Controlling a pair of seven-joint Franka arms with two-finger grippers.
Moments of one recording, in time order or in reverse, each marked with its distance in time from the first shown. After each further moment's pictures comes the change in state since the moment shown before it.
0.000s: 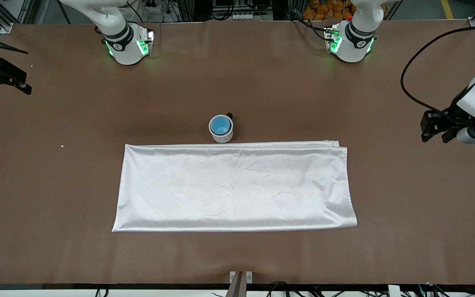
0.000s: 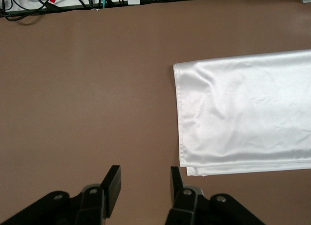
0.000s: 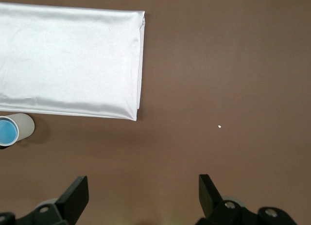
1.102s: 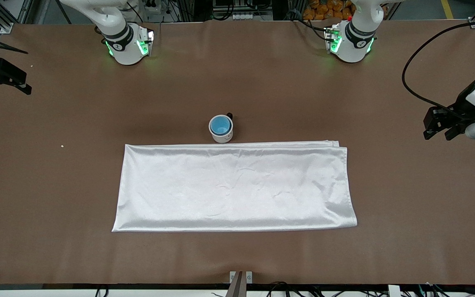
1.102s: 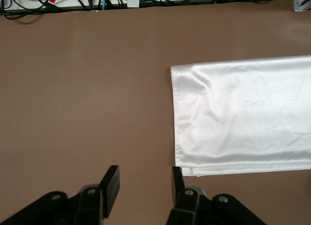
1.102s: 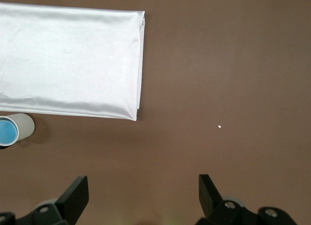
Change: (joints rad) left arm -0.011 -0.019 0.031 -0.002 -0.036 0.000 0.006; right arm 0.000 0.000 0.000 0.000 0.000 0.000 0.000
